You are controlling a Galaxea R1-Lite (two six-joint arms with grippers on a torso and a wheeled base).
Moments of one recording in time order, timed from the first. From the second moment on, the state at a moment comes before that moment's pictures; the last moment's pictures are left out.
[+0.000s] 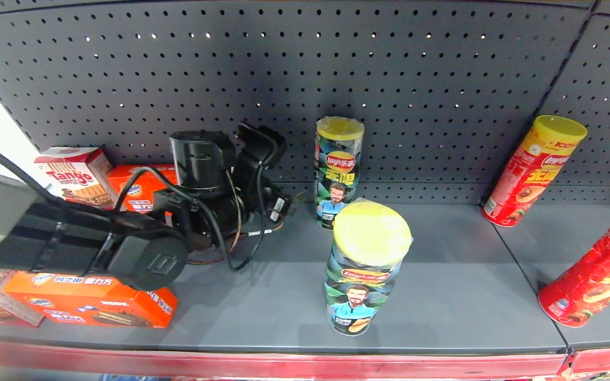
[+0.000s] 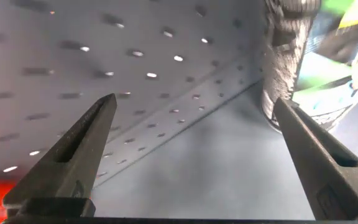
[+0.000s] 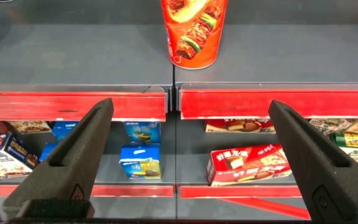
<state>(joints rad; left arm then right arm) -0.49 1.92 -1.09 -0.71 0.11 0.35 -0.02 0.00 0.00 0.00 0.00 0.00</state>
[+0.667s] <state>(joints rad) -0.46 1.59 -0.78 -0.88 0.24 0.32 -0.01 0.00 -0.01 0.01 0.01 0.01</state>
